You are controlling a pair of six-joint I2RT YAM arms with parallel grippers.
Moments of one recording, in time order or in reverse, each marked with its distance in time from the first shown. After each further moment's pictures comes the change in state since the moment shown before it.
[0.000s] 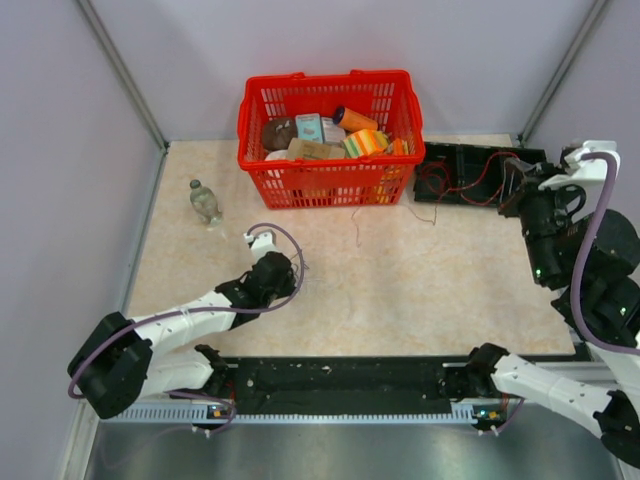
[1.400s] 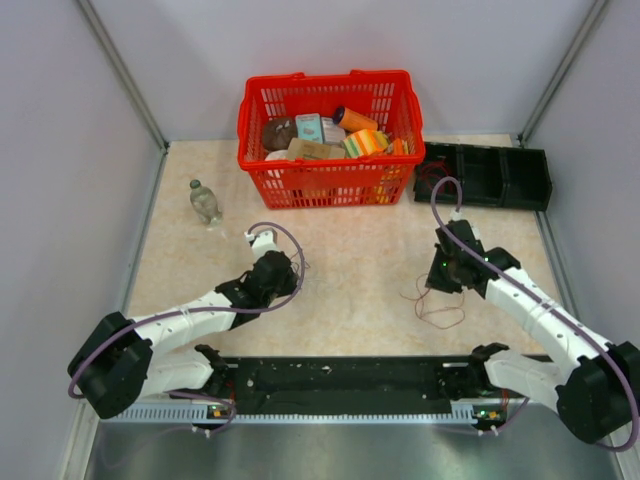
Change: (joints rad) left arm 0.000 0.000 0.000 0.035 0.013 0.008; right arm -0.349 0.267 -0.644 -0.371 -0.623 0.772
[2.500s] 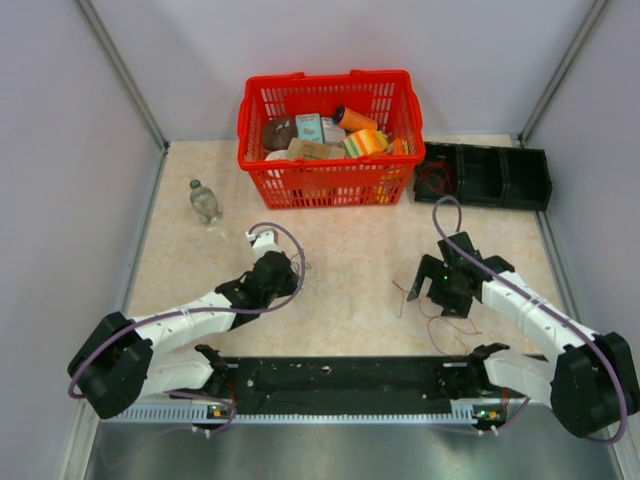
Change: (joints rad) left arm 0.000 0.000 -0.008 0.018 0.013 0.011; right arm -0.072 0.061 -0.134 0.023 -0.195 0.034
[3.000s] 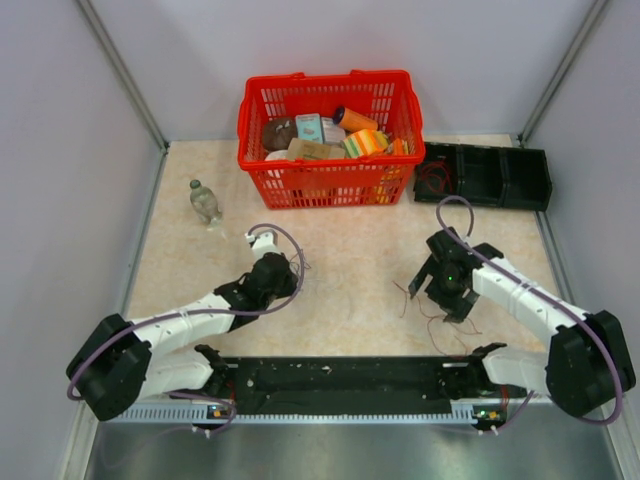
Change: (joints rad) left arm 0.000 -0.009 -0.014 0.008 0.003 0.006; right arm 0.060 0.084 0.093 -0.171 0.149 0.307
